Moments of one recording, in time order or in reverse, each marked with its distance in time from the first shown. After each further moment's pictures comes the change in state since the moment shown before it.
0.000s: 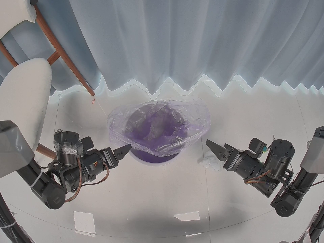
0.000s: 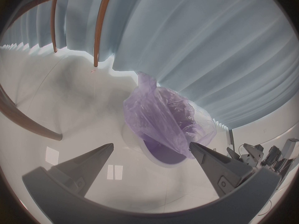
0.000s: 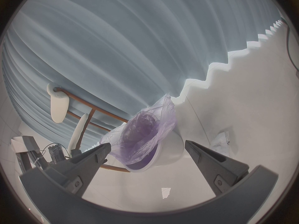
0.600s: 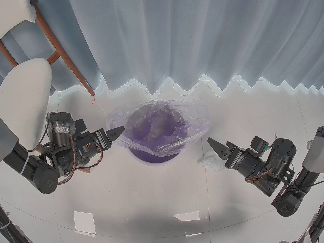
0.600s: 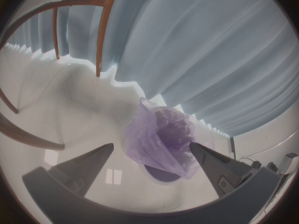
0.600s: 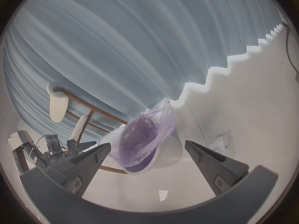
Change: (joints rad) left arm 0.049 -0.095 -0.147 0.209 -0.004 -0.018; right arm -0.004 -0.014 0.001 0.000 -0.018 -0.024
